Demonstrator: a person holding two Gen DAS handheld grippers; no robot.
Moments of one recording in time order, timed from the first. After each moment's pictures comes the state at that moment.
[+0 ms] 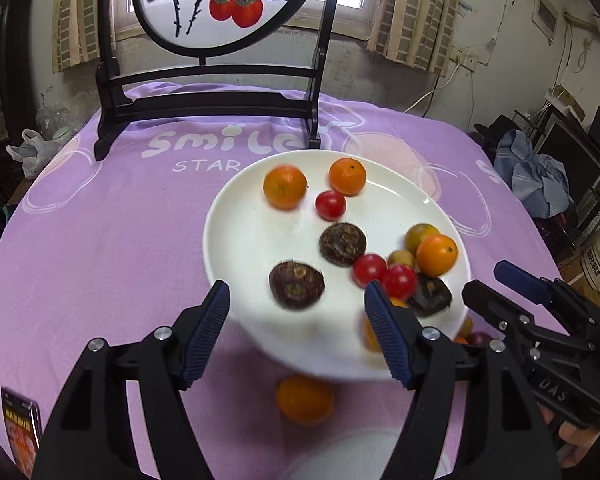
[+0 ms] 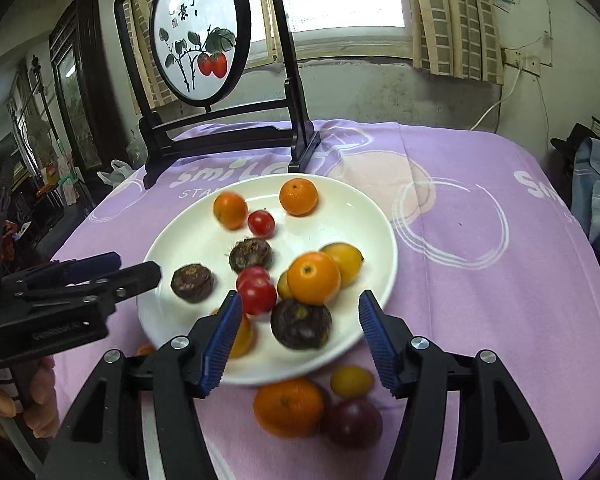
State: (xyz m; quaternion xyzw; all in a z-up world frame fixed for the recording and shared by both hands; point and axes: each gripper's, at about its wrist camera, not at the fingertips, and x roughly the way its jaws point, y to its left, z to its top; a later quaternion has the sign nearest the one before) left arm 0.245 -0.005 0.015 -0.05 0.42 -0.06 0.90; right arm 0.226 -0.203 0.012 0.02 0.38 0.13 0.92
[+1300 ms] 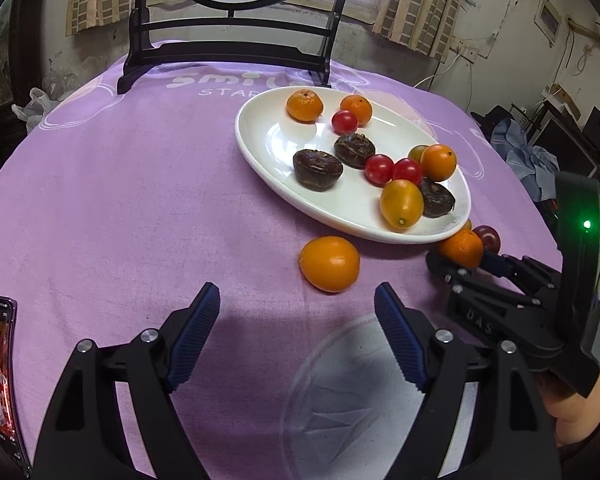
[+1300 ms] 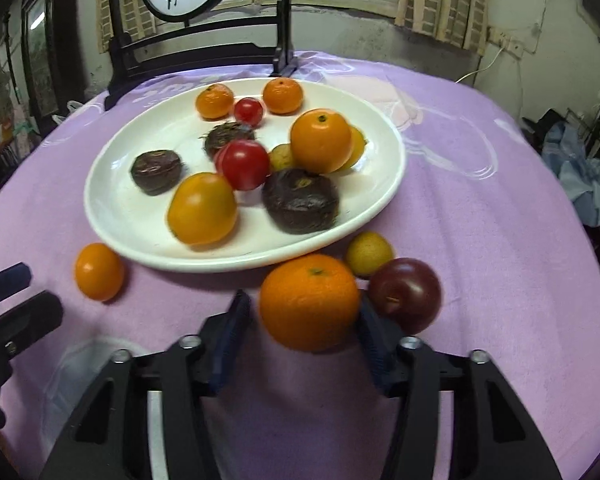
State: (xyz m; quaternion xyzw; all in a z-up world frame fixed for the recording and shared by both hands) left arm 0.173 0.018 -0.032 -0.07 0.44 -0.07 0.89; right arm 0.201 -0.167 -0.049 -0.05 0.45 0.04 0.89
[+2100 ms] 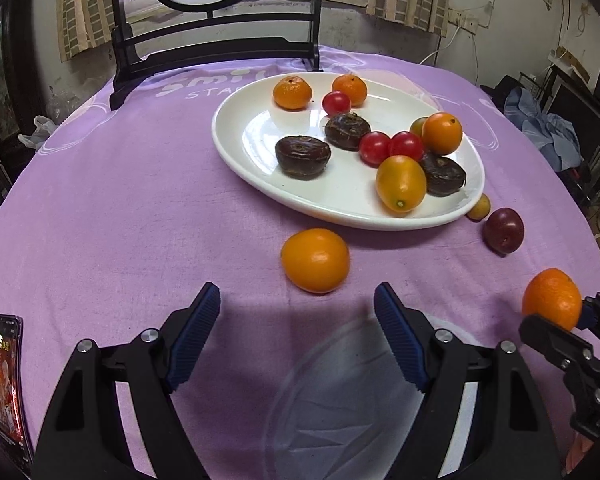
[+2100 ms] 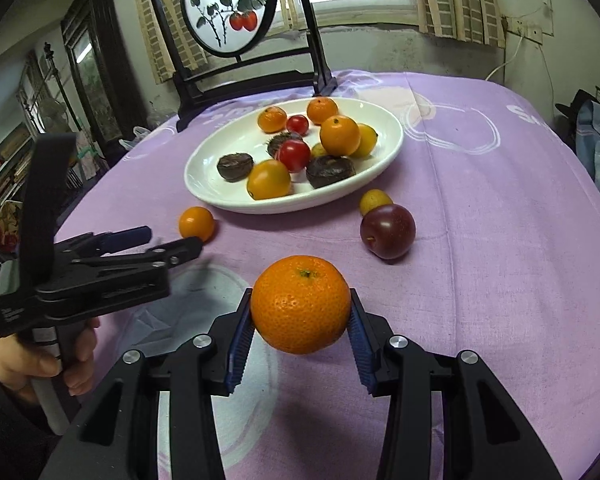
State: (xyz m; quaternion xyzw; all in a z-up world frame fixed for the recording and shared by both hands) left arm 0.184 -0.016 -0.044 0.00 0.45 -0.04 0.89; right arm 0.124 -0.209 -0.020 0.04 0.42 0.17 0.89
